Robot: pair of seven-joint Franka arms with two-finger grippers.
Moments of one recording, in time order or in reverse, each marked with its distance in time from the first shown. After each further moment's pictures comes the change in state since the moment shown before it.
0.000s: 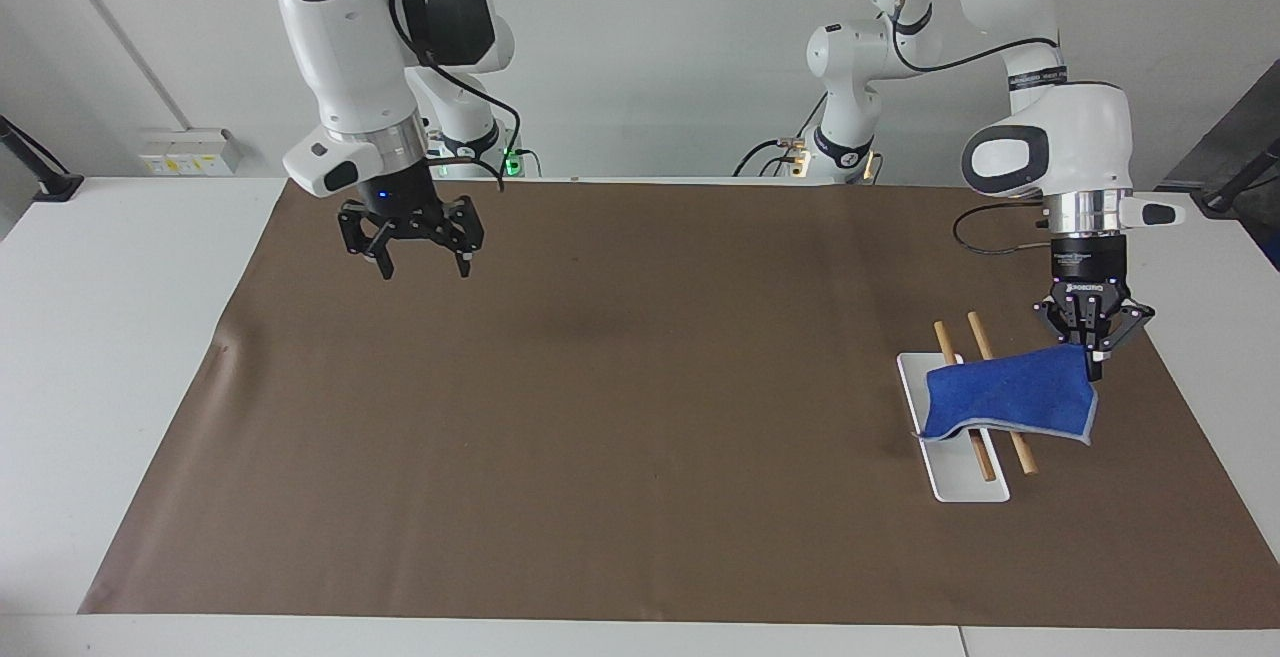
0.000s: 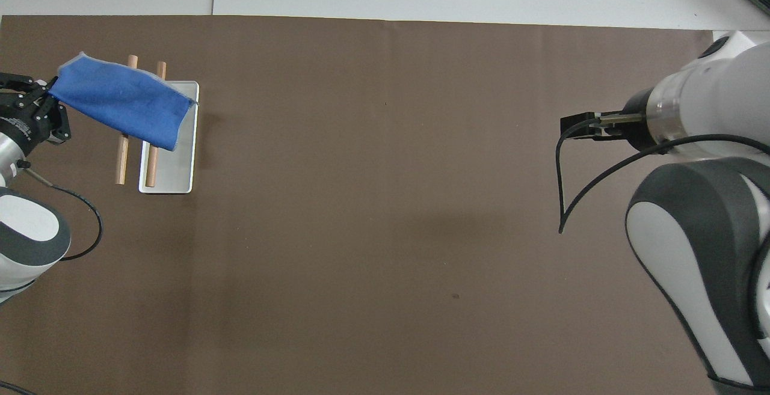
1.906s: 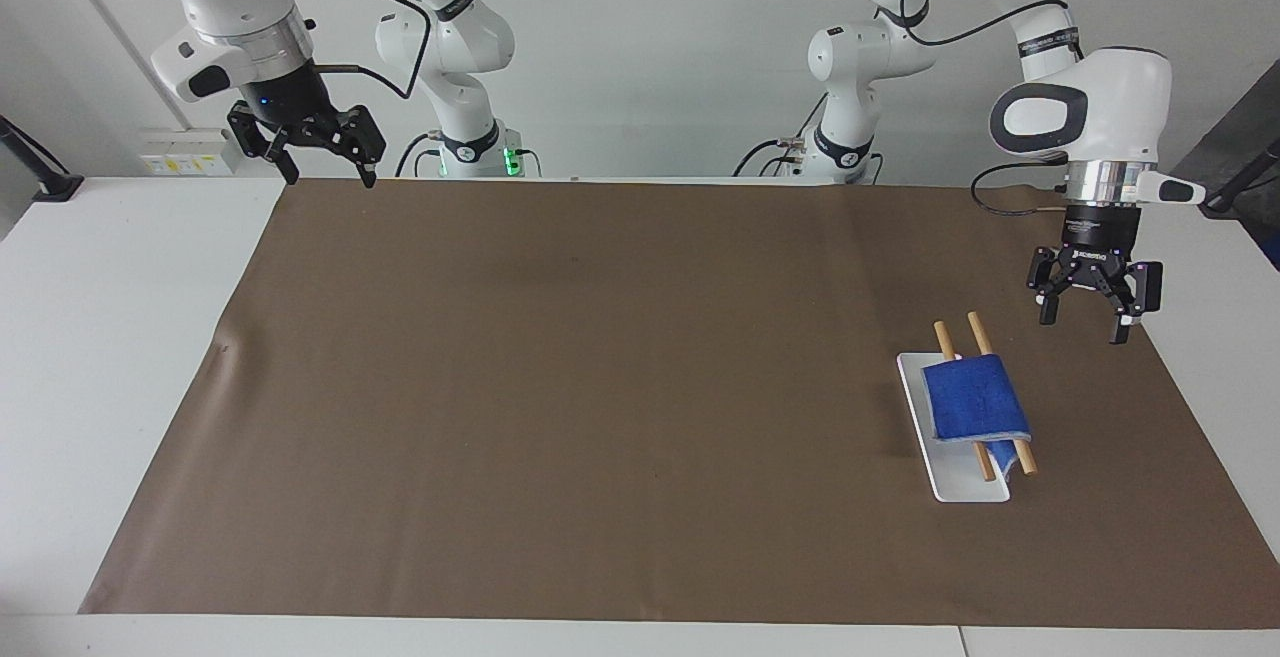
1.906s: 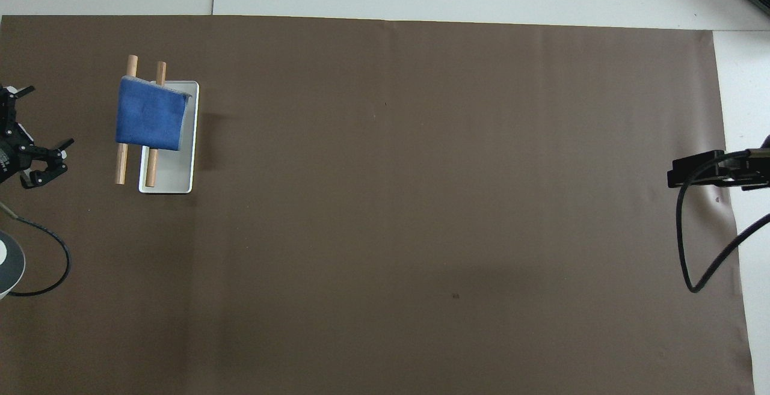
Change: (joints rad) left arm 0.044 -0.148 -0.028 -0.051 -0.042 -0.278 0.329; right arm 0.035 -0.077 -0.161 0.083 0.001 -0.333 -0.113
